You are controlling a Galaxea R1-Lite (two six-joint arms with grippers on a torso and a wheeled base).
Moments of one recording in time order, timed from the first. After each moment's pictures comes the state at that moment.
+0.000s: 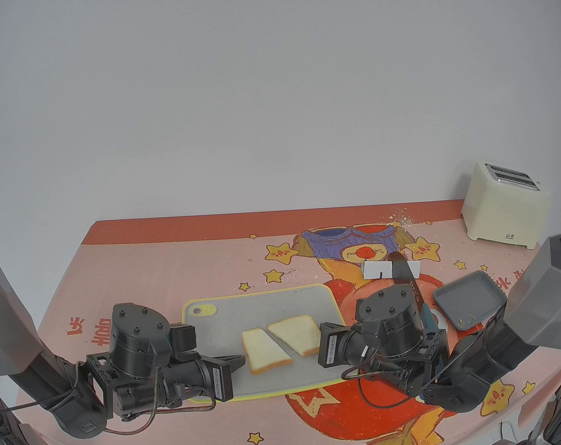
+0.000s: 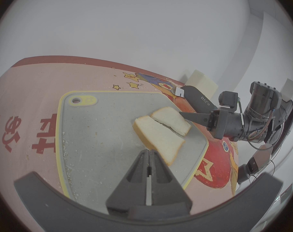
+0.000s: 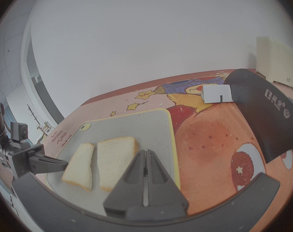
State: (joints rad) left arm -0.66 1.84 -0.28 -1.00 -0.07 -0.47; right arm 0.85 2.05 -0.65 -0.84 -0.33 0.53
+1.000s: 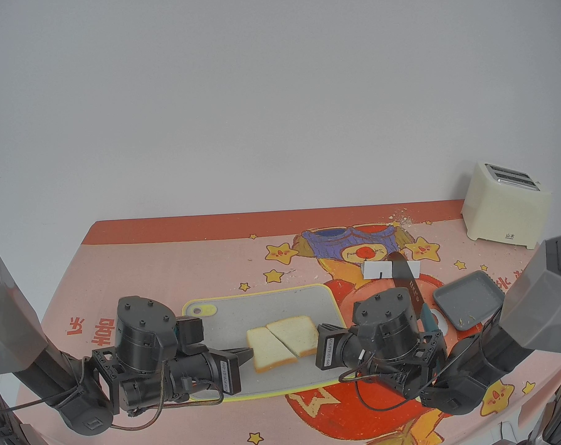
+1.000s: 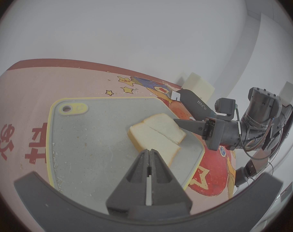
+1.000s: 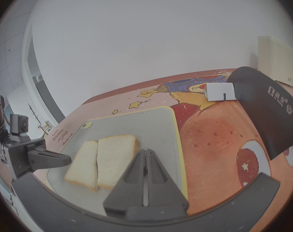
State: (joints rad) left arm -0.67 1.85 -0.32 -1.01 -0.08 -0.47; right arm 0.87 2.07 -0.65 -0.84 -0.32 0.53
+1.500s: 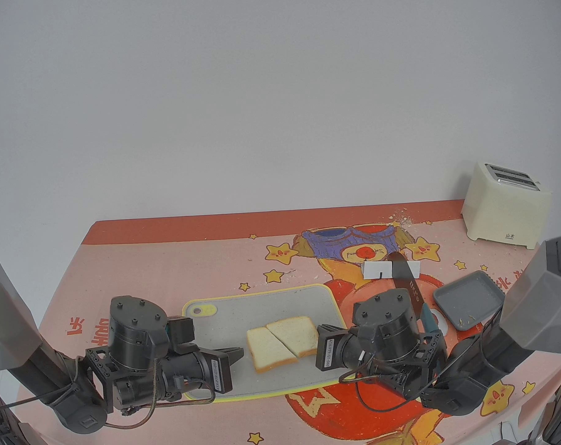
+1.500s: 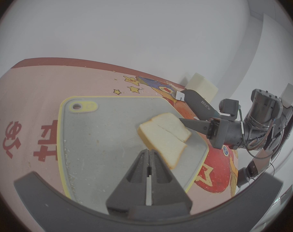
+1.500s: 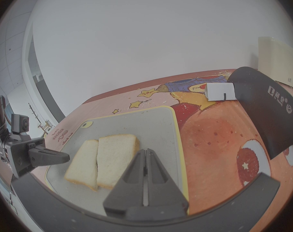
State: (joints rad) left arm -0.64 1.84 -0.30 -1.00 -0.08 -0.47; right arm 0.87 2.07 -0.64 -0.84 -0.33 0.53
